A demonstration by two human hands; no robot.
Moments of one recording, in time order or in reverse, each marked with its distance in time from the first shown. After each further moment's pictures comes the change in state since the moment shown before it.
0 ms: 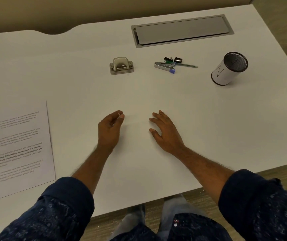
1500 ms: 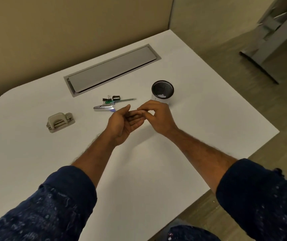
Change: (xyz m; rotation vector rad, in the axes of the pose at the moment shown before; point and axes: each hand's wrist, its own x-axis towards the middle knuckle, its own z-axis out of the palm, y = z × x) left_hand 0.042 0.148 0.246 -0.395 -0.689 -0.482; right_hand 0.079 0.072 -0.209 0.222 0.403 0.018
